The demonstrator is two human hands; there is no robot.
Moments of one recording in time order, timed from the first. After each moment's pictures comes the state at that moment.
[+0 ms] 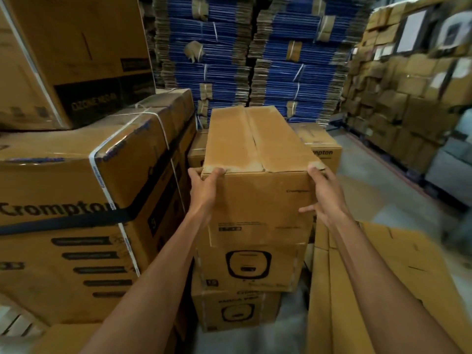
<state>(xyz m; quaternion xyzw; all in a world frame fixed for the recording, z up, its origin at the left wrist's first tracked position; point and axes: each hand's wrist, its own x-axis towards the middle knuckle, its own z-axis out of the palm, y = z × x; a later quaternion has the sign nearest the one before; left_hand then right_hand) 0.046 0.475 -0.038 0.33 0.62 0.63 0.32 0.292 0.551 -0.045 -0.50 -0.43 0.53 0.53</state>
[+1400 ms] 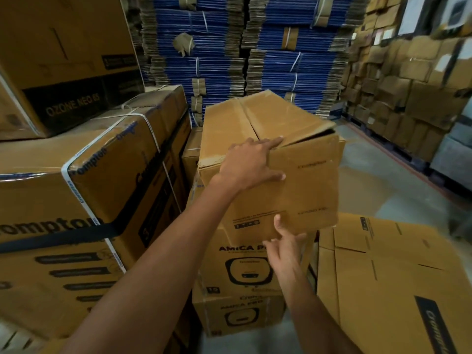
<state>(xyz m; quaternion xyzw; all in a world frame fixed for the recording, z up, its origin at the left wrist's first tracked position) 0.102 0.557 0.030 0.77 0.62 0.14 -0.10 0.205 0.534 -0.165 -0.35 -0.07 0.72 0.60</state>
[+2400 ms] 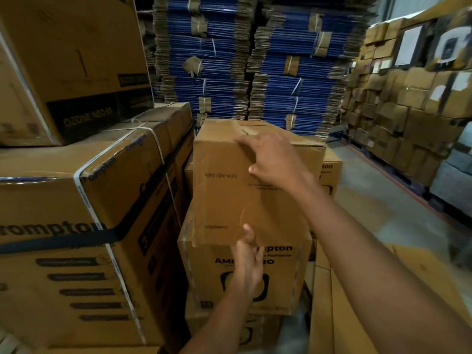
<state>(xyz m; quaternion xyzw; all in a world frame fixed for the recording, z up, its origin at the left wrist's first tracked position) 0.156 0.500 -0.132 0.07 0.38 0.71 0.59 0.212 0.566 0.069 -0.40 -0.87 -0.11 0.26</state>
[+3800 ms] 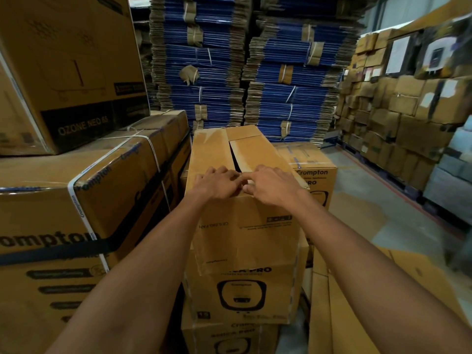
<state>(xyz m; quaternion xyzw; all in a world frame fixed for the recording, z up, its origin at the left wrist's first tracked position) 0.045 0.581 0.015 0.68 0.73 0.05 0.02 0.220 0.580 0.037 -0.47 -0.88 -0.02 0.07</state>
